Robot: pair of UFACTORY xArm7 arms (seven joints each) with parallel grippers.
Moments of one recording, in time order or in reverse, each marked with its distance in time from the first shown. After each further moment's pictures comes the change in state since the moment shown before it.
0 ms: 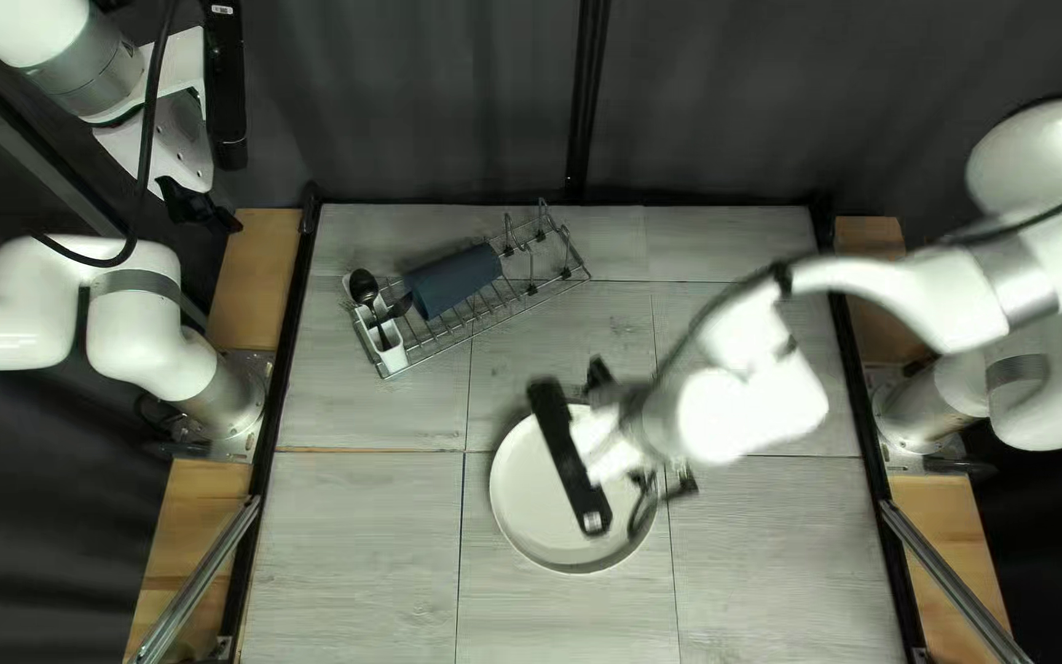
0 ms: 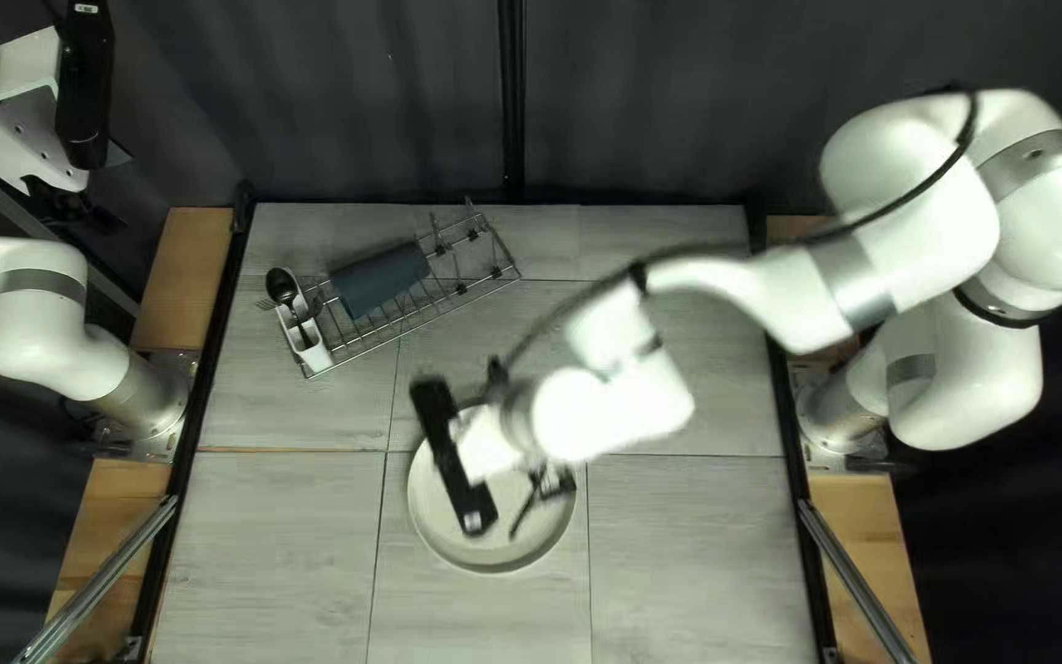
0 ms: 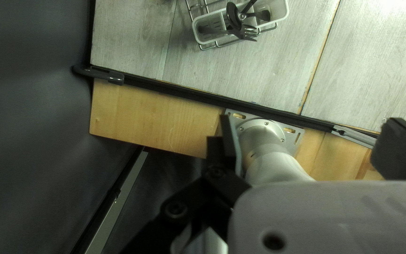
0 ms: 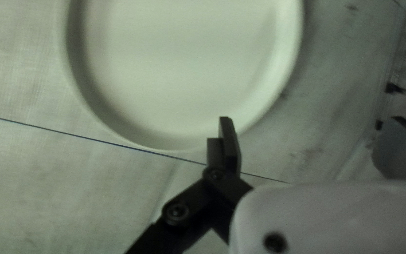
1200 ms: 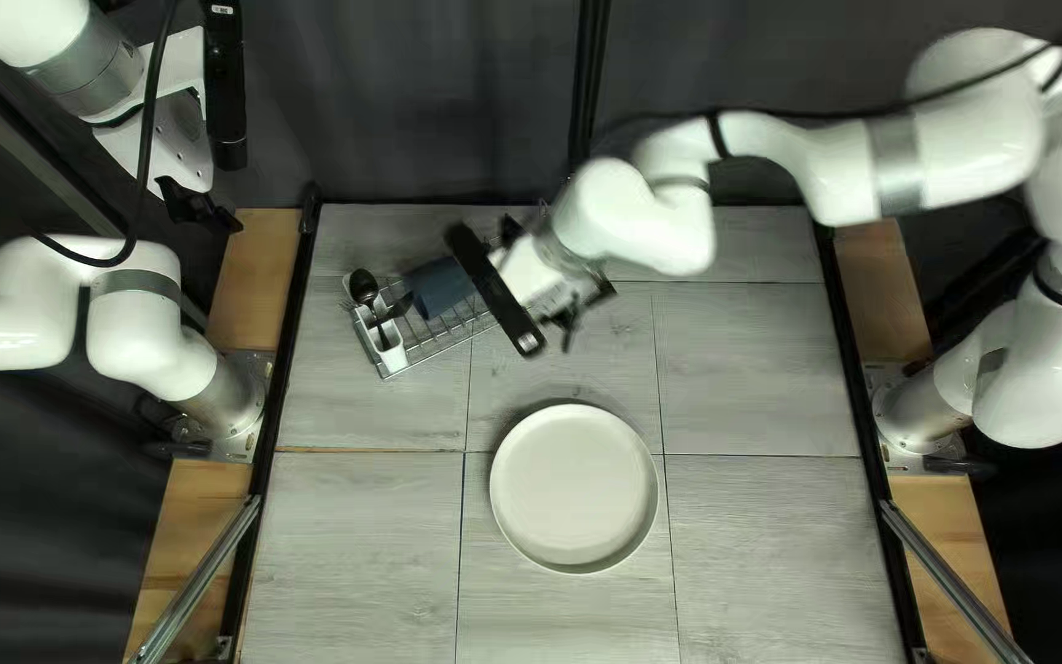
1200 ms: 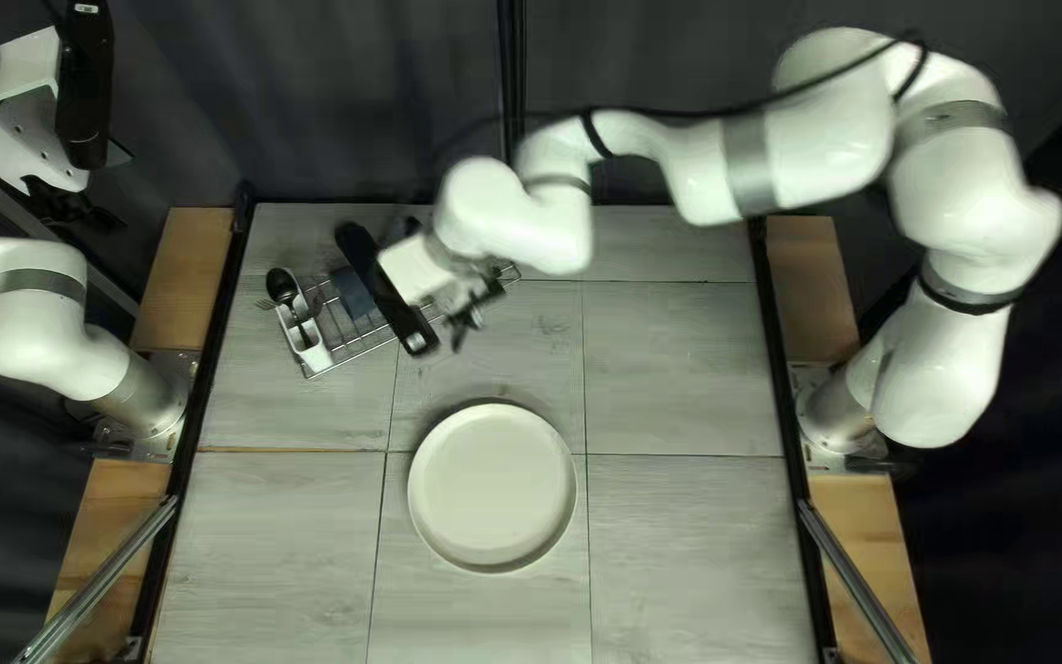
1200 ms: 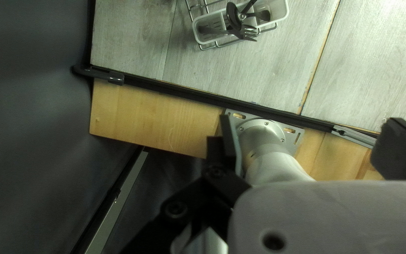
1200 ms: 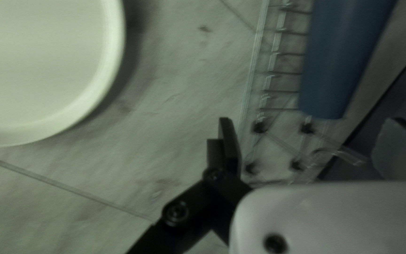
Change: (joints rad) left arm 0.000 0.000 0.000 0.000 0.000 0.000 0.000; right arm -0.286 0.481 -0.127 0.590 0.174 -0.021 -0.838
